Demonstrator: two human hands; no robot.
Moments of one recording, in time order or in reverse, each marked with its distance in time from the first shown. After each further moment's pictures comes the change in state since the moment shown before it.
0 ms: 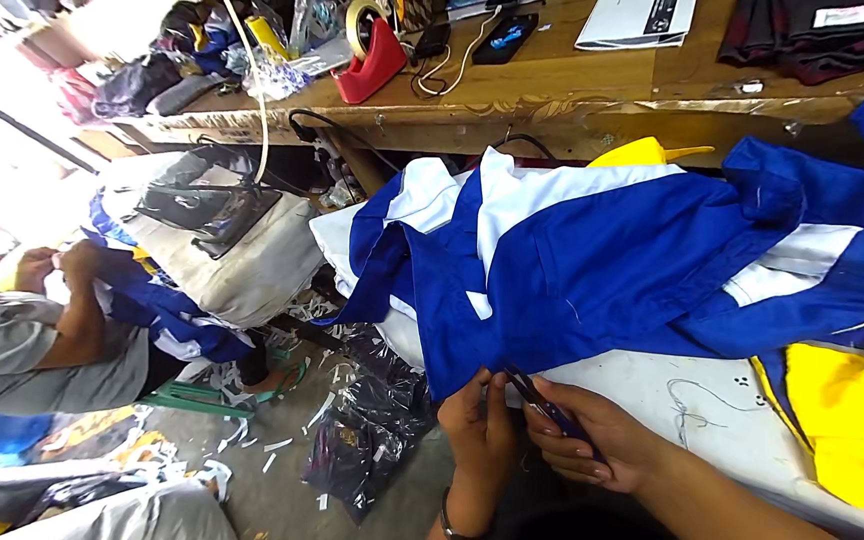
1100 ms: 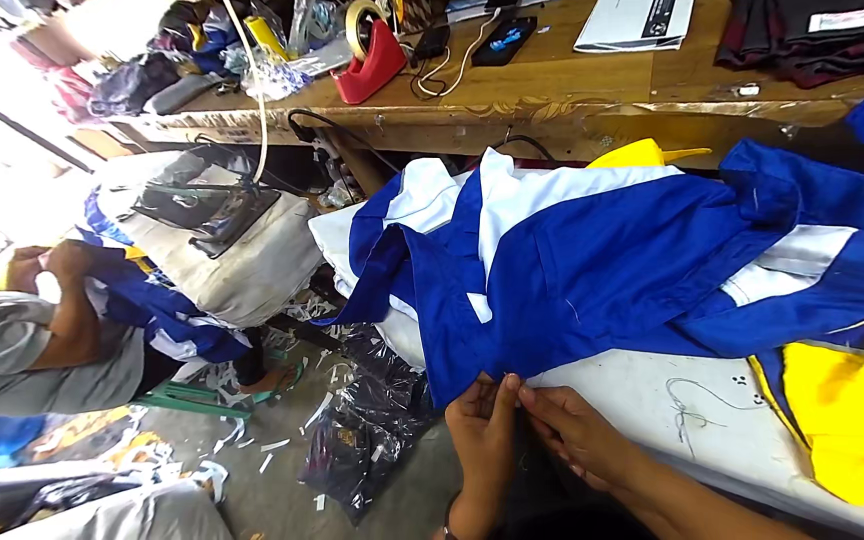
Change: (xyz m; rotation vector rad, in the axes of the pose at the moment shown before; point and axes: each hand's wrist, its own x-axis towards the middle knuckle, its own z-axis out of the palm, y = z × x) left_hand -0.004 0.022 0.011 -0.423 0.091 -0.385; right_hand 0.009 0.020 0.002 -0.390 0.265 -0.236
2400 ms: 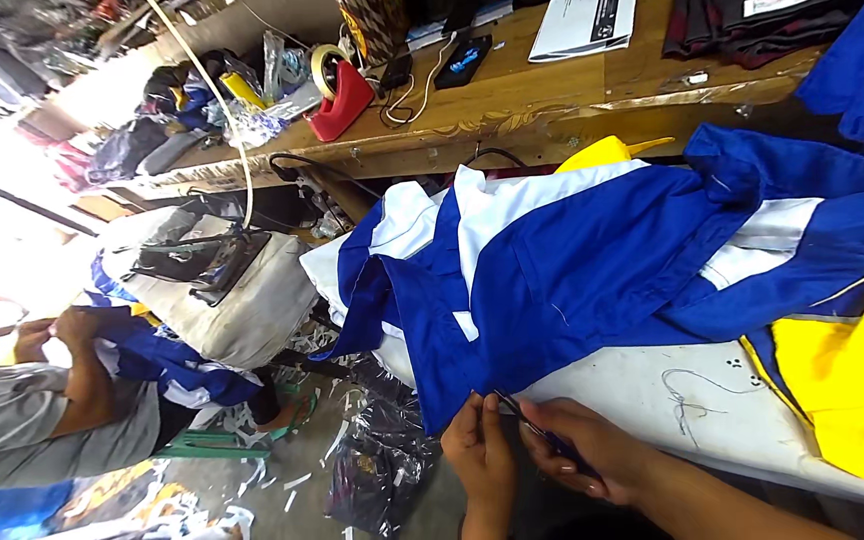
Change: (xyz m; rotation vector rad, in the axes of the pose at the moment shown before) left_hand 0.003 -0.010 -0.016 0.402 -0.060 0.290; right_hand -0.007 -0.007 -0.006 0.169 -0.169 0.101
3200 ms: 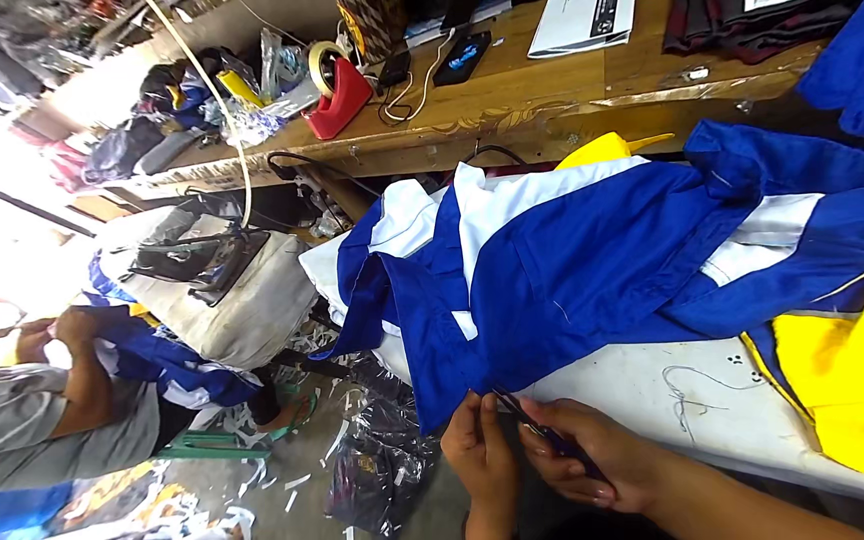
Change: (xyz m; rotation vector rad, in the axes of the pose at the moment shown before) left_hand 0.001 0.003 0.002 -0.039 0.048 0.014; right_hand -0.003 -0.008 0.011 0.102 -0.015 0.076
